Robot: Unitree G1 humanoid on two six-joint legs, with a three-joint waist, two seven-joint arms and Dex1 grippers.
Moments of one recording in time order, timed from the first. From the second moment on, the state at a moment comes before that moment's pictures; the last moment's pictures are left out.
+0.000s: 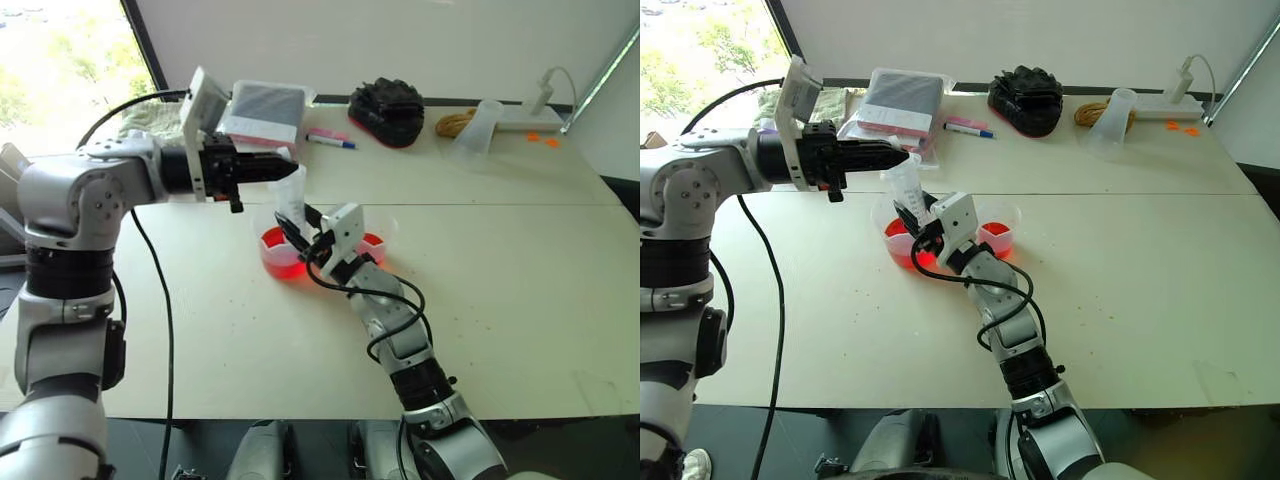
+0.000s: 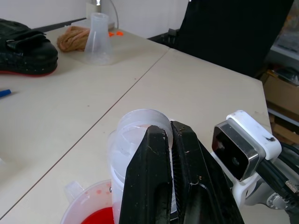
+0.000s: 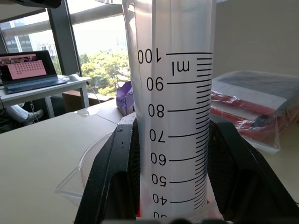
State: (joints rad) left arm -0.98 0.69 0.03 0.03 -0.70 1.01 -0.98; right arm -0.45 0.07 0.23 0.11 0.12 0.00 0.39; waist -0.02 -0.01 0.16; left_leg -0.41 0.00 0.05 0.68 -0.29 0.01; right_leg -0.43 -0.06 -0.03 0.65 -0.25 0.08
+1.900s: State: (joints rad) left arm -1.08 0.69 0.01 0.16 -0.68 1.01 -1.00; right arm -0.44 0.11 0.22 0.08 0.13 0.02 0.37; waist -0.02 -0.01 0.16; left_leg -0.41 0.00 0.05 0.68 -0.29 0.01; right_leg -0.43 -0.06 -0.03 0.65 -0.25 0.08
